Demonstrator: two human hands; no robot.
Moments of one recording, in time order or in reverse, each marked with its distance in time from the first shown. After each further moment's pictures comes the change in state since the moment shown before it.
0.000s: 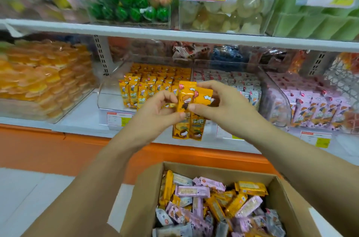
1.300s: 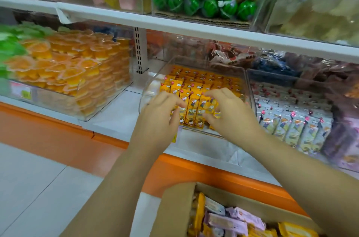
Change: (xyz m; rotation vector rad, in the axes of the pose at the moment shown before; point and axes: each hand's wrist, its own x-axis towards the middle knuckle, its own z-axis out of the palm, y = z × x) left_hand 0.020 -0.060 -0.107 0.928 0.433 0.281; right_hand 0.111 0.026 0.101 -0.629 0.034 -0.147
